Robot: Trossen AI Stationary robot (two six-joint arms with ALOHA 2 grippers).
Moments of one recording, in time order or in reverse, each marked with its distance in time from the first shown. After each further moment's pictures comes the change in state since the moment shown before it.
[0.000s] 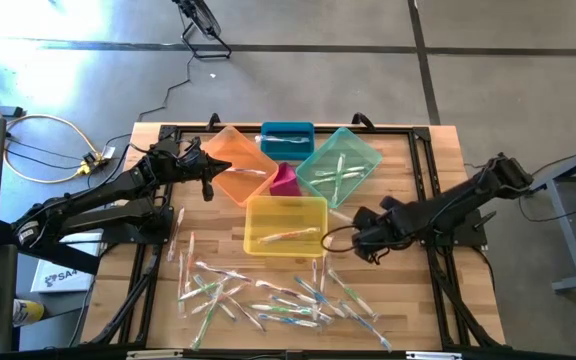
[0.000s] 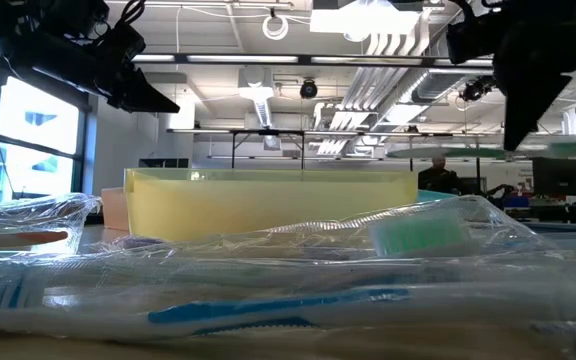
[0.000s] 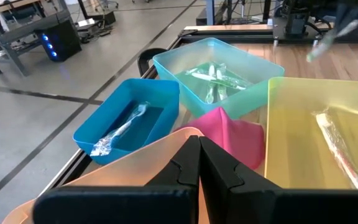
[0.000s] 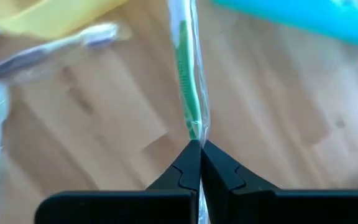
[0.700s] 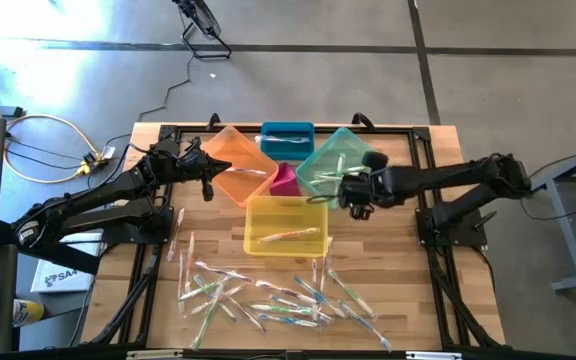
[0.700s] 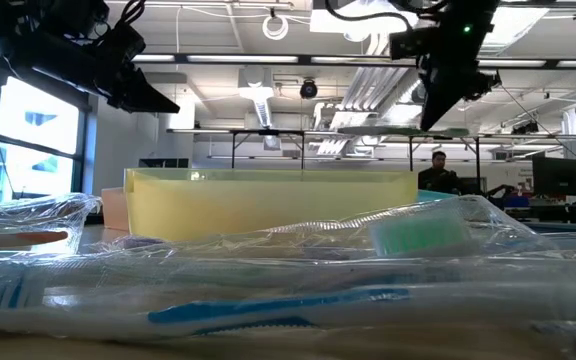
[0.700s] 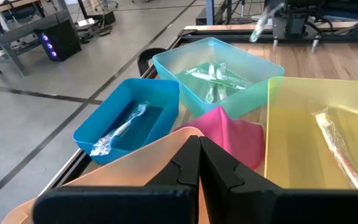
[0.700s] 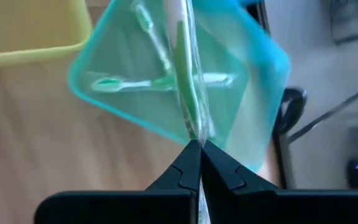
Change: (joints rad) left arm 0.000 0.000 0.000 0.000 0.000 0.000; right arm -0.352 -0.001 0.107 0.055 0.279 -0.774
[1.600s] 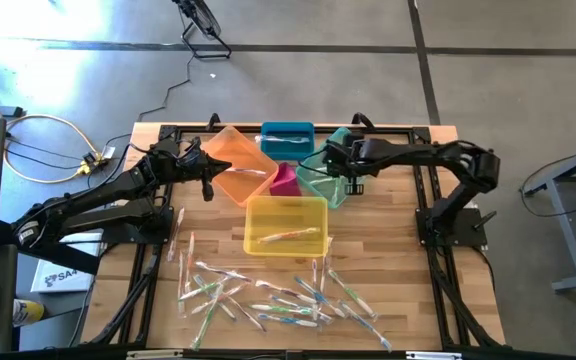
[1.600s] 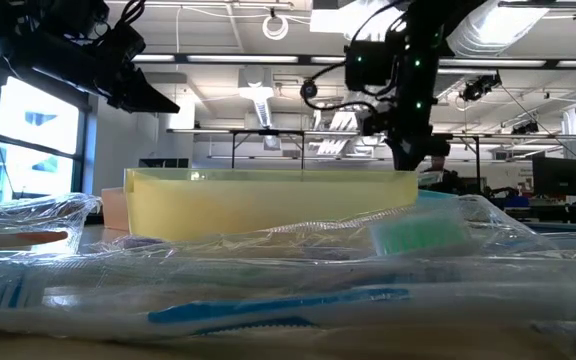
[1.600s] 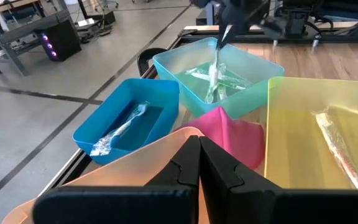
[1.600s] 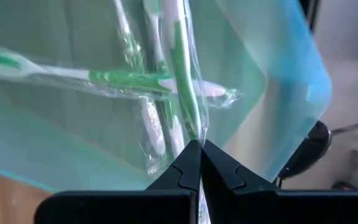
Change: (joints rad) left arm 0.000 0.000 0.000 0.000 0.000 0.000; right arm -0.383 0.230 0.000 0.247 -0.181 -0.568
